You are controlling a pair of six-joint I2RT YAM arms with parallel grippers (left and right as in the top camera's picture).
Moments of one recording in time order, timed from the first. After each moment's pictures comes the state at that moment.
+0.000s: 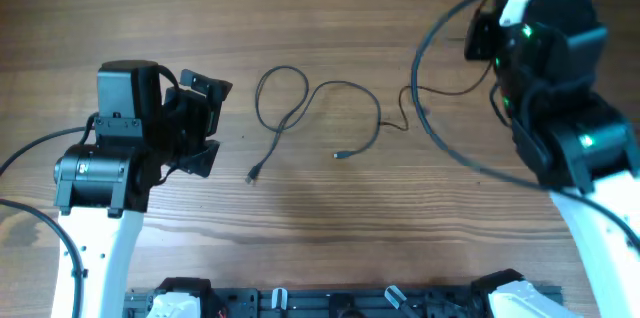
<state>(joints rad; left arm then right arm) -0.07 1.11 1.21 -1.02 0.28 -1.32 0.31 1.25 1.46 -0.57 0.44 0.08</state>
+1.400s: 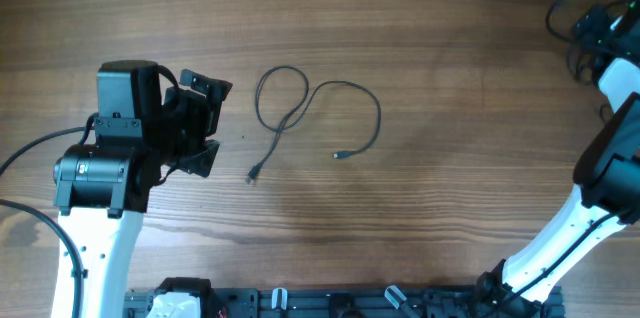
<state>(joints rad) -0.07 1.11 1.21 -1.02 0.28 -1.32 -0.50 2.18 1.51 -0.06 0.05 0.22</state>
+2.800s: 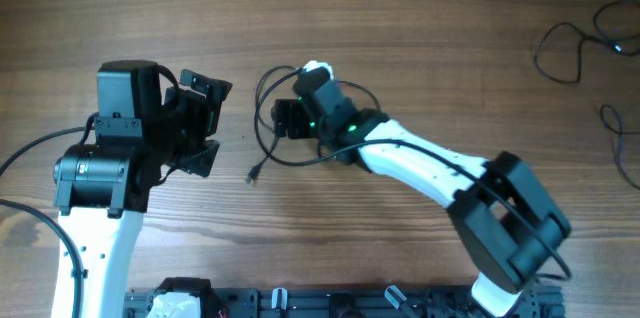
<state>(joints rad) -0.07 1.11 1.21 -1.02 0.28 -1.32 0.76 1.88 1.15 -0.09 -0.01 0.65</state>
